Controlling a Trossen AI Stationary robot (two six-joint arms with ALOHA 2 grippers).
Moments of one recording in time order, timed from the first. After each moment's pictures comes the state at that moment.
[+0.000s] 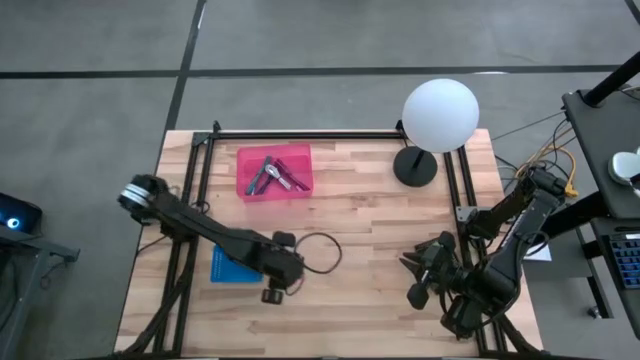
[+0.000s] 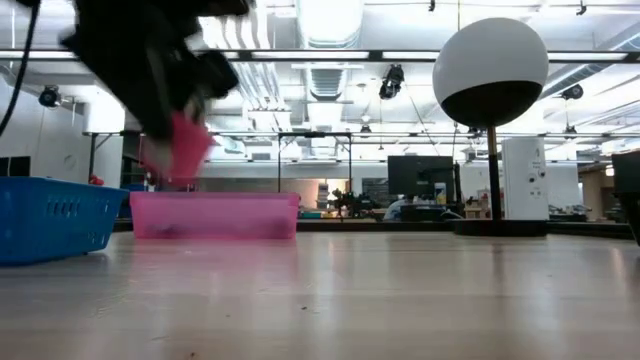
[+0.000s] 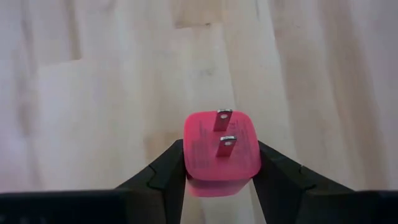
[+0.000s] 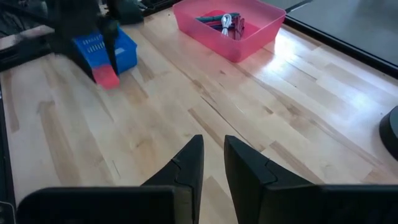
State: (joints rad) left arm -0.42 1.66 1.17 -0.63 -0.09 -0.26; right arm 0.93 1.49 1.29 -1.25 1.00 1.57
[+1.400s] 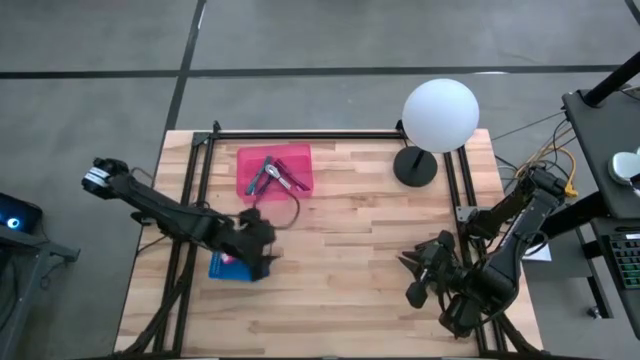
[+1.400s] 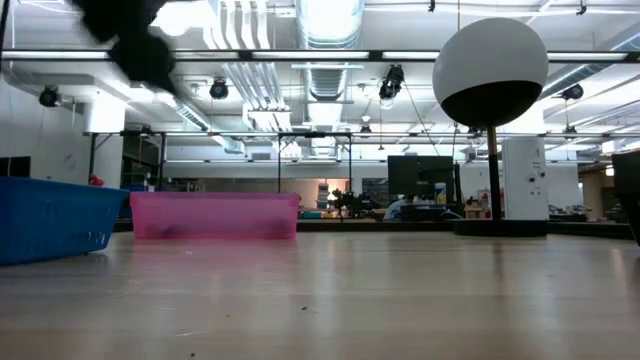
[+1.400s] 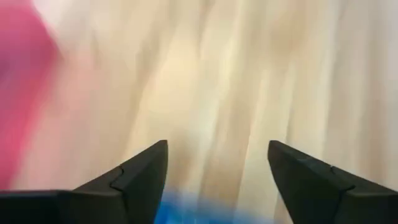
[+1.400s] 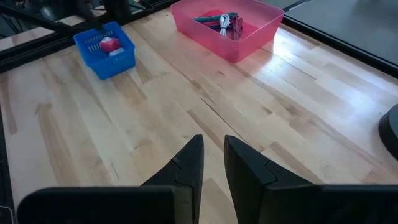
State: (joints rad) left arm -0.42 1.24 0.92 -0.69 -0.29 -0.63; right arm 0.92 1.49 1.29 -1.25 1.00 1.57
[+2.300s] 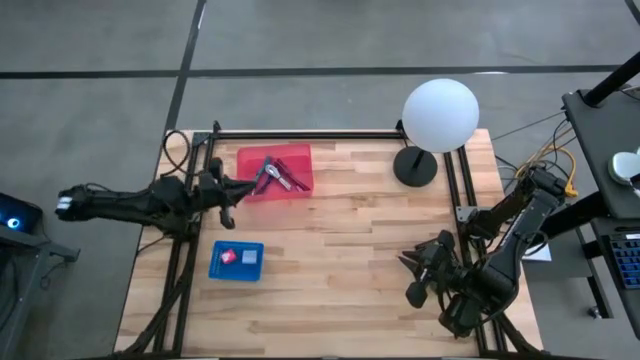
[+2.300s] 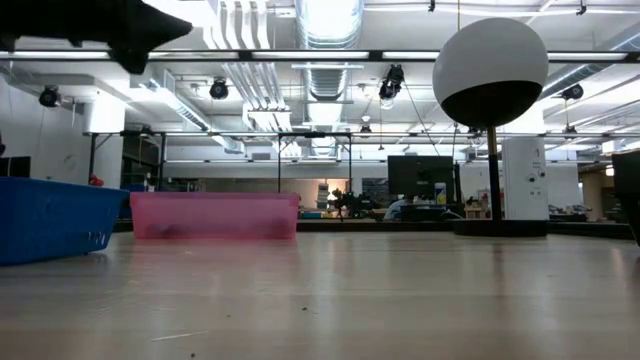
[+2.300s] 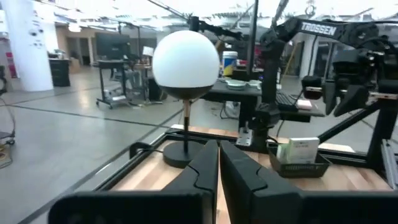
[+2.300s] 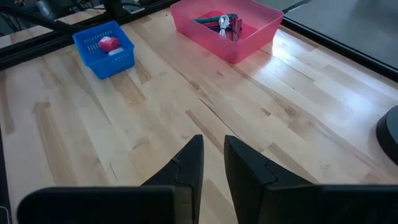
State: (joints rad) left arm -0.05 0.44 0.36 0.20 -0.32 -0.02; right arm 0.92 1.49 1.29 -1.25 1.00 1.56
